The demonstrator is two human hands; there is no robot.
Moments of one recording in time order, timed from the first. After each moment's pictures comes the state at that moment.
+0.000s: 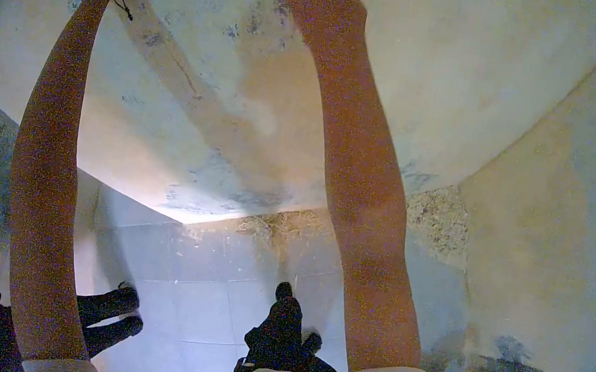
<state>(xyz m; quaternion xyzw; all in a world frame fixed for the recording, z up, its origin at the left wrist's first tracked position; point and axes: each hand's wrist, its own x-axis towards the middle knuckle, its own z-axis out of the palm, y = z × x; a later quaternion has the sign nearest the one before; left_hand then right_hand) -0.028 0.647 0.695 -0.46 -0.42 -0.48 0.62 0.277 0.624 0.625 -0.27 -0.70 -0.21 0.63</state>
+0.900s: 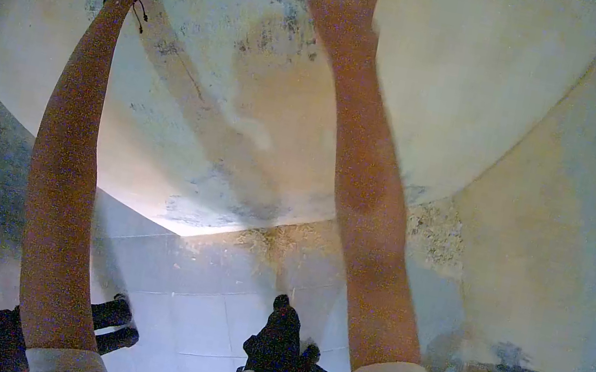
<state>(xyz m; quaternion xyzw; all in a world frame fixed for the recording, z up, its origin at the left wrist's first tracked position) -0.016 0.637 0.692 -0.48 -0.41 -0.50 0.60 0.280 0.605 0.643 -0.35 -0.71 0.00 0.61</state>
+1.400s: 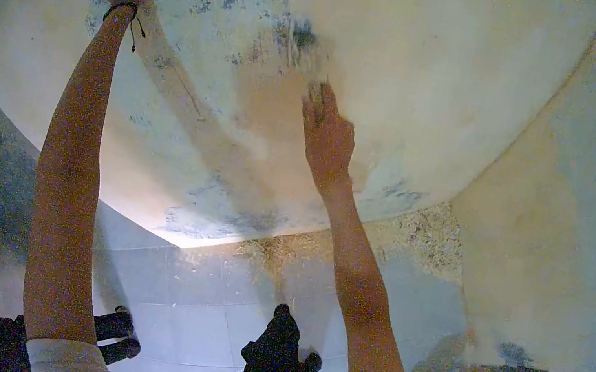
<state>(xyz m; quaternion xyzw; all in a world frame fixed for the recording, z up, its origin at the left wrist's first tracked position) -0.019 0.640 0.694 -0.46 -0.41 -0.49 0.61 0.312 0.573 0.442 -0.52 -0.69 0.07 0.50</state>
